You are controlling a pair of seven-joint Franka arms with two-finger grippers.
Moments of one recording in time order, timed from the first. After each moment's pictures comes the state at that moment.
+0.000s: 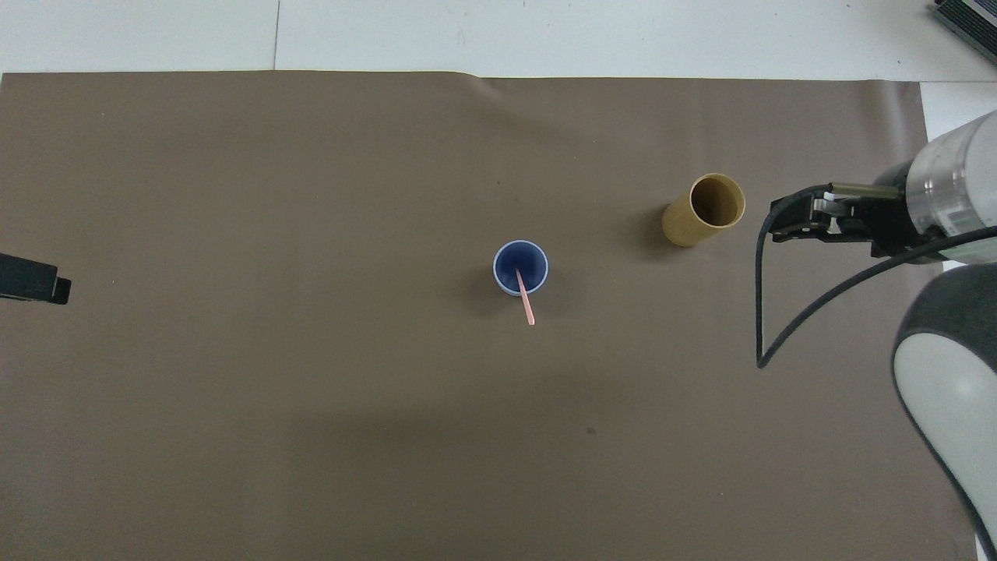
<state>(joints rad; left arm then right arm) 0.03 -0.06 -0.09 -1.45 -0.02 1.37 0.06 0.07 0.01 0.09 -1.48 -0.07 1.50 0.34</state>
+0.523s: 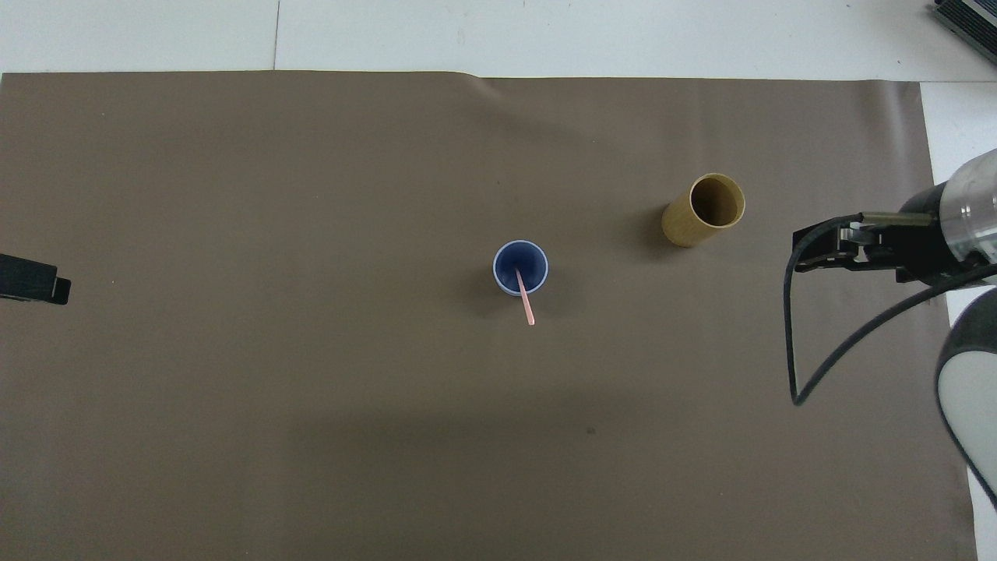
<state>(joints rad) 0.03 -0.06 -0.09 -1.45 -0.02 1.37 0.06 0.05 0.00 0.09 -1.49 -0.04 1.48 0.27</state>
